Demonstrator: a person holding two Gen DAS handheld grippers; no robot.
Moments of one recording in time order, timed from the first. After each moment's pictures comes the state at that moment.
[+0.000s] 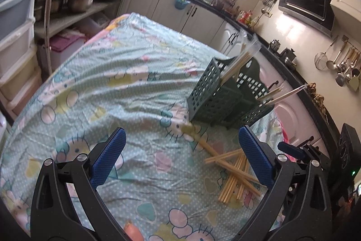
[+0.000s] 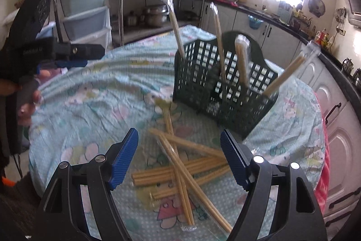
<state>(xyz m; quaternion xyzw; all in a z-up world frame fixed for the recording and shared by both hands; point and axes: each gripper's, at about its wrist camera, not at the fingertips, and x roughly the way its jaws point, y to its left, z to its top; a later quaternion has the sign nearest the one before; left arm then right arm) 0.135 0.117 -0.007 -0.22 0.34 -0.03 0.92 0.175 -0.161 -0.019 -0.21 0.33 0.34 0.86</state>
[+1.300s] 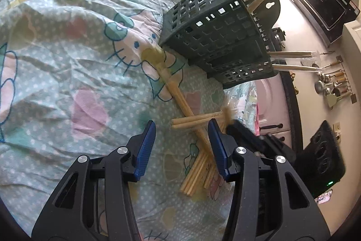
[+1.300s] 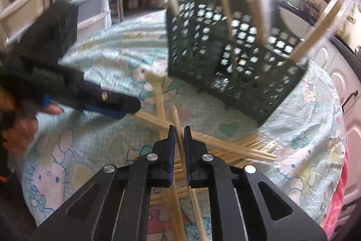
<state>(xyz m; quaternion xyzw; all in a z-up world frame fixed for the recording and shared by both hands) 0.195 0.072 -0.103 -0.37 0.48 -0.15 0.78 0.219 -0.165 -0.059 -0.18 0.37 0.35 0.84</state>
